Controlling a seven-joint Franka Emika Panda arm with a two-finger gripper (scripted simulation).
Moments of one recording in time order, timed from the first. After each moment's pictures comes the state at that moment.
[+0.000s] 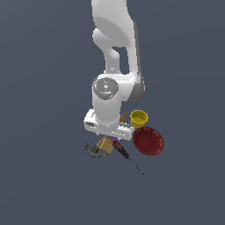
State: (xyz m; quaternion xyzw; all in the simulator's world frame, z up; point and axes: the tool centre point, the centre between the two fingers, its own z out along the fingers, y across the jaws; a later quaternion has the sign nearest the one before) arm 0.059 -0.017 0.124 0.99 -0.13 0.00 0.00
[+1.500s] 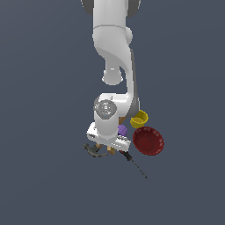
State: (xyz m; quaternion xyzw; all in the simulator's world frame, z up) arm 0.074 -0.020 0.042 0.99 -0.17 0.02 0.00
